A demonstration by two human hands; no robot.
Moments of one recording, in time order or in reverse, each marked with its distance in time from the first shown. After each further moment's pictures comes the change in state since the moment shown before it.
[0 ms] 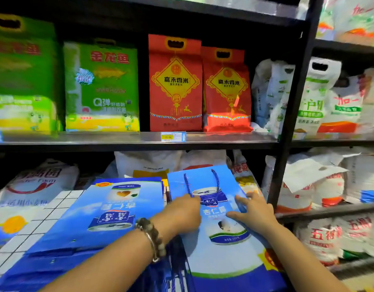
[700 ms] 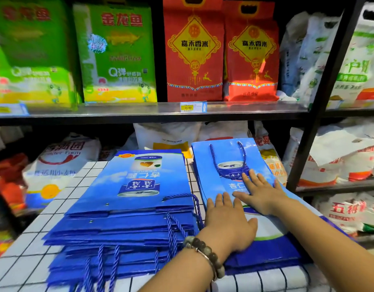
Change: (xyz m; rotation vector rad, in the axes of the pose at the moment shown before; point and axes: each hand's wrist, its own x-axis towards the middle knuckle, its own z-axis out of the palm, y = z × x) left_hand -0.027 0.030 0.066 0.111 -0.144 -0.011; right_hand 0.009 -0.026 0.040 -0.194 -0.297 -0.070
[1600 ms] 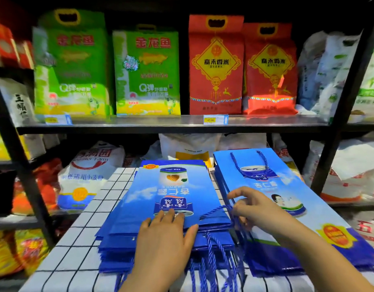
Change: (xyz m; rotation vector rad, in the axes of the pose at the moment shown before) left_hand -0.128 -0.118 -0.007 0.057 0.424 -0.295; right_hand -0.105 -0.105 -0.042 1.164 -0.080 -0.273
